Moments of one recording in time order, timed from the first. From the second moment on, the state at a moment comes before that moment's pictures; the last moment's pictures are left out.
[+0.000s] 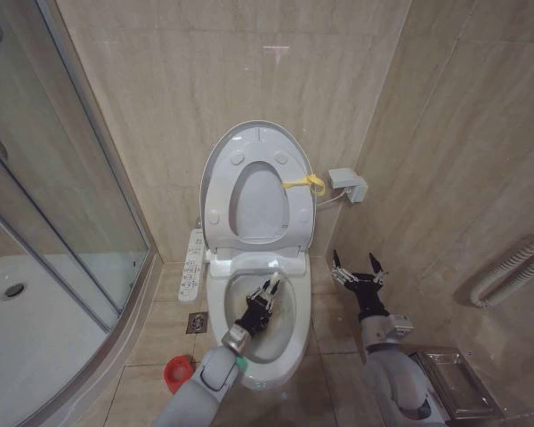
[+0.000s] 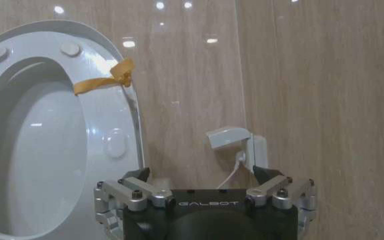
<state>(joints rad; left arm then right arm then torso) 0.96 -1.36 0.04 -1.35 -0.04 -0.41 0.04 -1.33 1.40 0.55 1.99 0.25 0.08 0.12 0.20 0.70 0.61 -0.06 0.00</state>
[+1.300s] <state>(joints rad) 0.85 -1.45 0.11 -1.23 -0.03 -0.44 0.04 -1.33 1.40 0.55 1.99 0.25 0.08 0.12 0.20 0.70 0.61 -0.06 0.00</state>
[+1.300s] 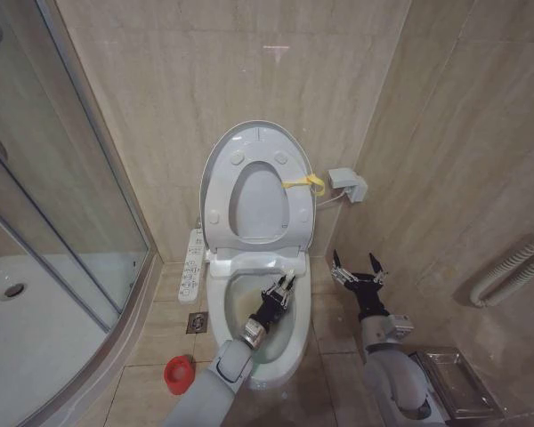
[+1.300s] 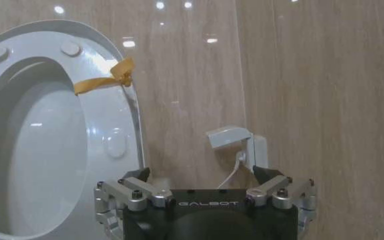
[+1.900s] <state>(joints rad) 0.81 -1.47 0.13 -1.26 -0.04 -0.43 0.05 -1.33 1.40 0.55 1.99 0.25 0.08 0.12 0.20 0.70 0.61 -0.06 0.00</state>
